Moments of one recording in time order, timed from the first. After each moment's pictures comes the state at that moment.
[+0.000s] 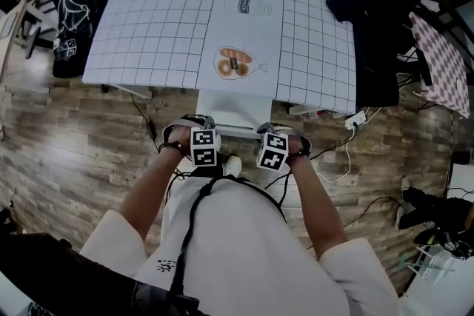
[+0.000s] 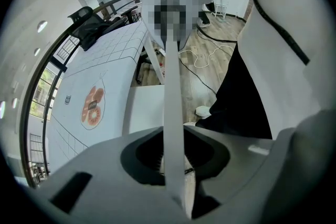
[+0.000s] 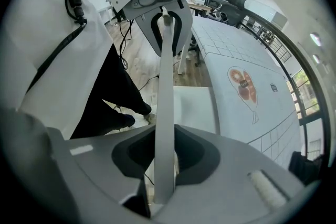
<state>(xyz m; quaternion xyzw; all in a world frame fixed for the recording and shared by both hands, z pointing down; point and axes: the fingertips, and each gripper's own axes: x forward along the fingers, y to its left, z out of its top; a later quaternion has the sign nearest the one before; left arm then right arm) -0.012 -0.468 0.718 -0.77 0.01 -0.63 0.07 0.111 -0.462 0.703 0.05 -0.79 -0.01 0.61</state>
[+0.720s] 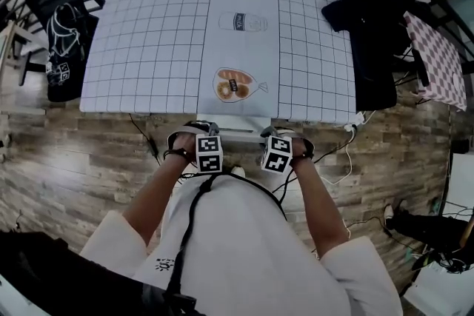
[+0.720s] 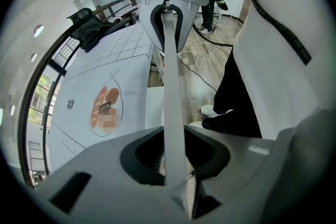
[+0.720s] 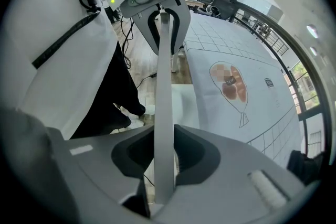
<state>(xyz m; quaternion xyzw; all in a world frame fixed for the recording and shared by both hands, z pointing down) -0.017 -0.542 0.717 -0.78 -0.01 -0.62 0.08 0.106 -0.533 0.704 0.07 -0.78 0.01 0.62</state>
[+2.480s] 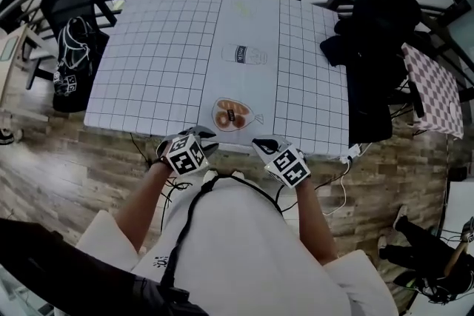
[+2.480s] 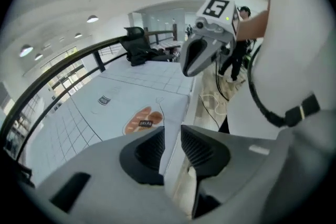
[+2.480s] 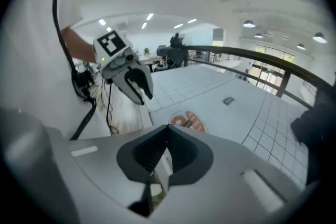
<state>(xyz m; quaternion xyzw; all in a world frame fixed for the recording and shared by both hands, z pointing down) -0.005 -0.617 0.624 -0.89 0.13 -0.44 -0.04 0.088 -0.619 0.594 0.24 -0.90 0.12 0.34</state>
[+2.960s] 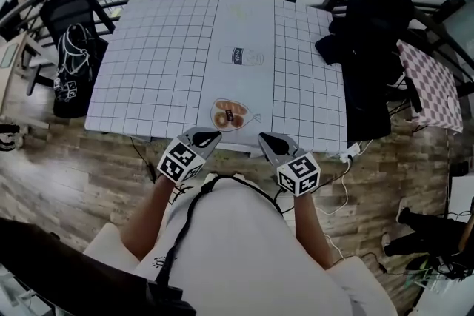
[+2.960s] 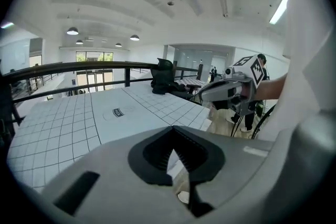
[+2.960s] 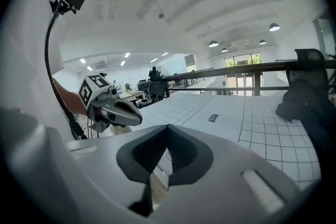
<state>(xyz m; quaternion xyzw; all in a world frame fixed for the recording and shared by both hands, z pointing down) 0.008 -0.627 0.544 -0.93 0.26 -0.23 -0.14 0.108 -0.622 0.515 0.36 -0.91 0.16 0.14</state>
